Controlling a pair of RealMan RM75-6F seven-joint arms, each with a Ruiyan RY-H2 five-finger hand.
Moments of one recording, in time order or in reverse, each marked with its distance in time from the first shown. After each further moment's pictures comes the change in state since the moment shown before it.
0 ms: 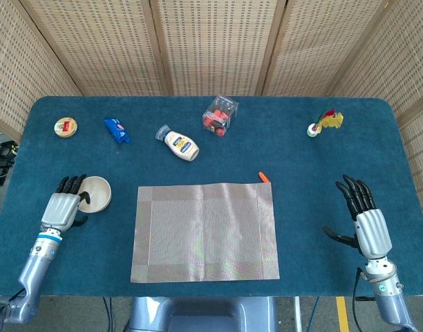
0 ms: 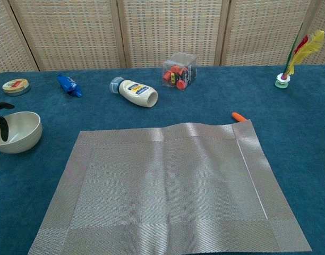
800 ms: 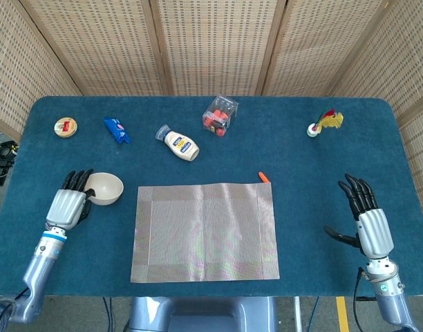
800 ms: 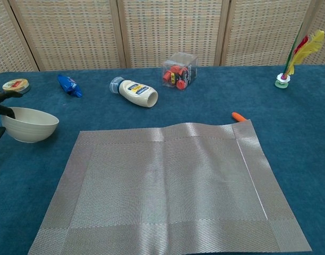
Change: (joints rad) left arm -0.013 -0.010 0.013 -0.006 0.076 0.110 -0.014; right arm -0.007 0.004 0.015 -0.003 -0.007 0.004 0.017
